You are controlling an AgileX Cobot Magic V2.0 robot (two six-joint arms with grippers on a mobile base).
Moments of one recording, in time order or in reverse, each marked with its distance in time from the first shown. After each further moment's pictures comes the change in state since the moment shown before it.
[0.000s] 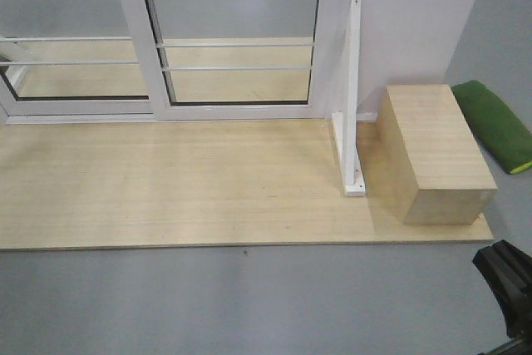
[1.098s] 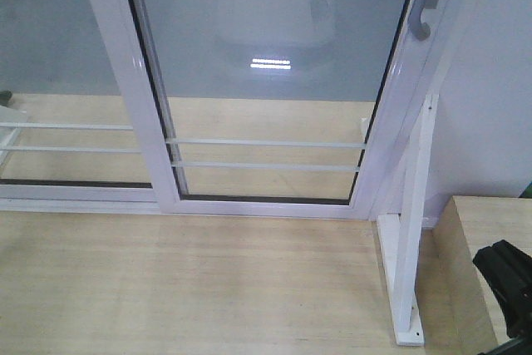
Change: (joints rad) left arm 0.000 0.000 0.000 0.000 0.000 0.000; right arm 0.000 0.000 0.000 0.000 0.000 0.000
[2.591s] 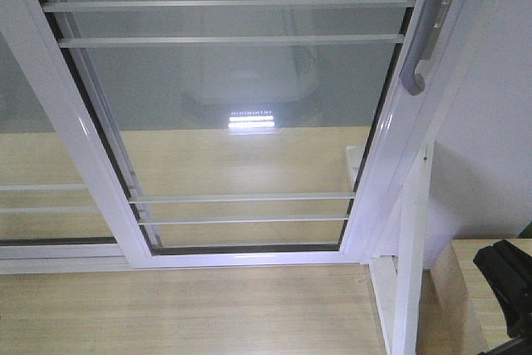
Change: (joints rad) left arm 0.000 0.000 0.000 0.000 0.001 0.000; right arm 0.000 0.000 0.000 0.000 0.000 0.000
